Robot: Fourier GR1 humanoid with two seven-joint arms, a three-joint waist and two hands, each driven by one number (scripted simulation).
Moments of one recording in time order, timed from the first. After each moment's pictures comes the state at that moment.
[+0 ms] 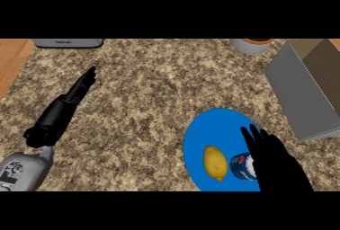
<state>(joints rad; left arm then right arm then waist) -0.24 0.46 -0.21 -1.51 0.09 0.00 -0.10 -0.23 -0.70 0.80 -2.08 0.59 0.16 1.18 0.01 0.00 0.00</state>
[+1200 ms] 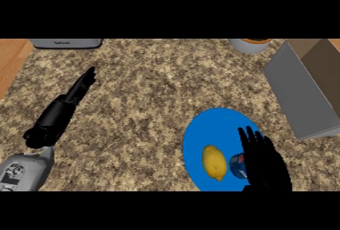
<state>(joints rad) -0.22 0.40 -0.15 -1.52 0.02 -0.06 -0.09 -0.10 -0.48 0.68 -1.85 0.78 0.22 1.05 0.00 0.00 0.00</state>
